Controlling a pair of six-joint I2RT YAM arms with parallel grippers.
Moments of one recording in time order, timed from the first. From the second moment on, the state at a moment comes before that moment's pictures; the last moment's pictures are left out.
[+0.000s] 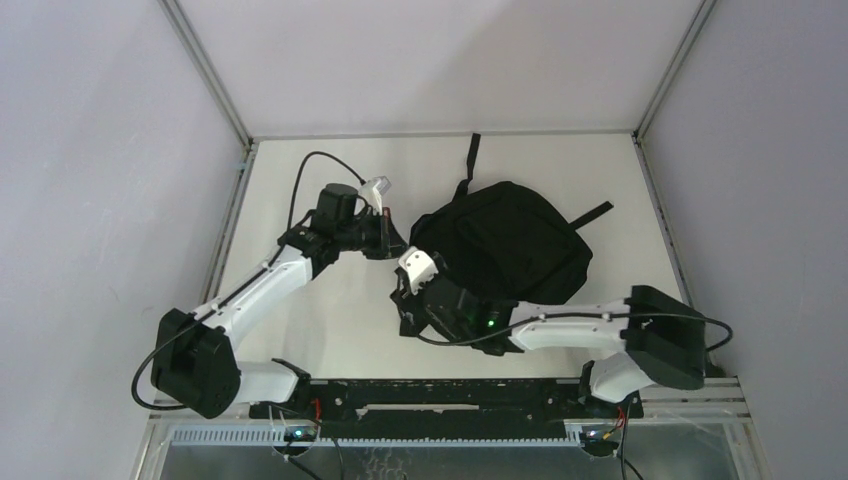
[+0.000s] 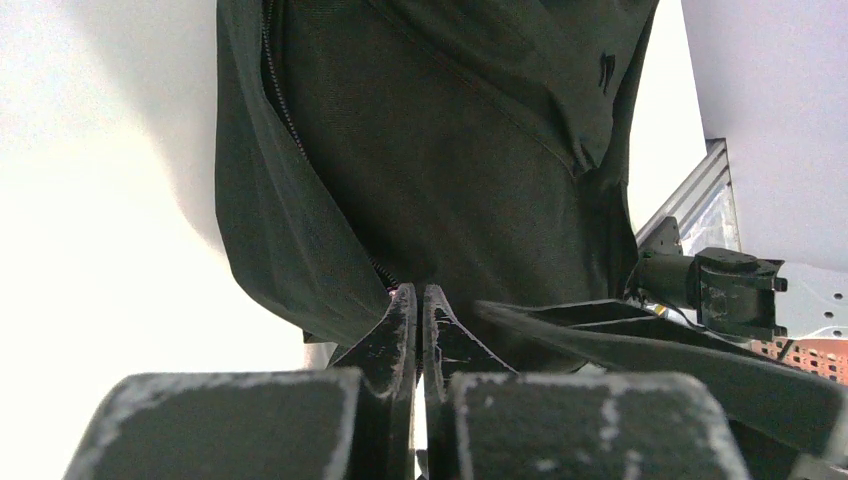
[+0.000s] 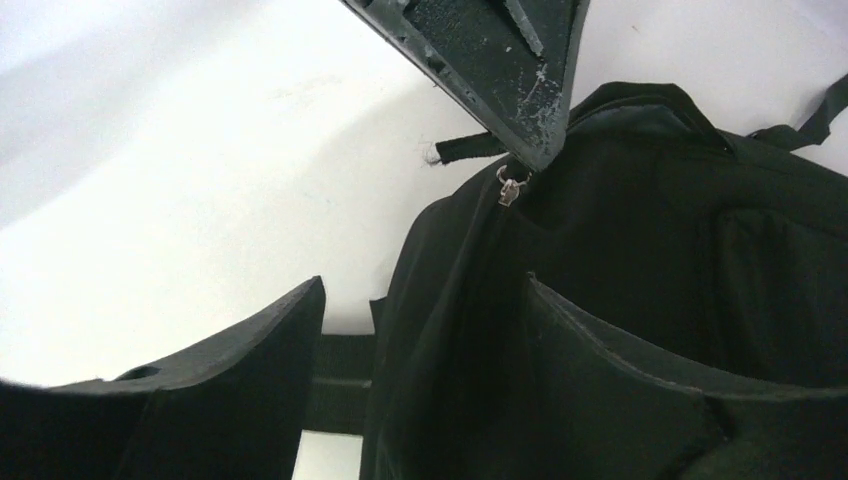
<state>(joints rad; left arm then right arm) -0.45 1.30 0.94 -0.31 0.48 -0.45 1.24 1.42 0.78 0.22 0.50 0.02</state>
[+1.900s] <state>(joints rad) -0.47 1.88 1.44 -0.46 0.62 -0.37 1.65 0.95 0.51 -0.22 0.72 0.18</state>
